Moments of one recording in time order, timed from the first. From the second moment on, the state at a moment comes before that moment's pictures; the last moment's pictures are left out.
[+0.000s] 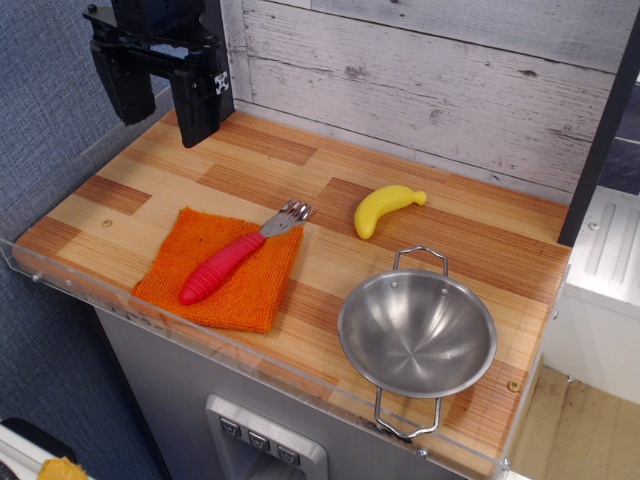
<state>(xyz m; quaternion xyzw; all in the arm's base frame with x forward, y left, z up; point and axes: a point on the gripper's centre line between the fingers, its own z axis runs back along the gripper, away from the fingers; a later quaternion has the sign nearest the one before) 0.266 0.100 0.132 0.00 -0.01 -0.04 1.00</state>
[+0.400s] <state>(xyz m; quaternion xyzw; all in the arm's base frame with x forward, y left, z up) 0.265 0.099 0.123 -0.01 0.00 -0.04 1.00</state>
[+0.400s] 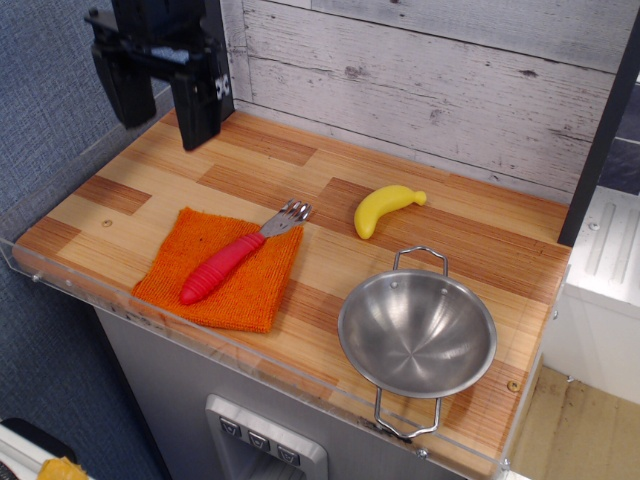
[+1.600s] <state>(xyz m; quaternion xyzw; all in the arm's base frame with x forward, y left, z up) 0.240 -0.024 0.081 0.00 -0.02 -0.12 0.99</state>
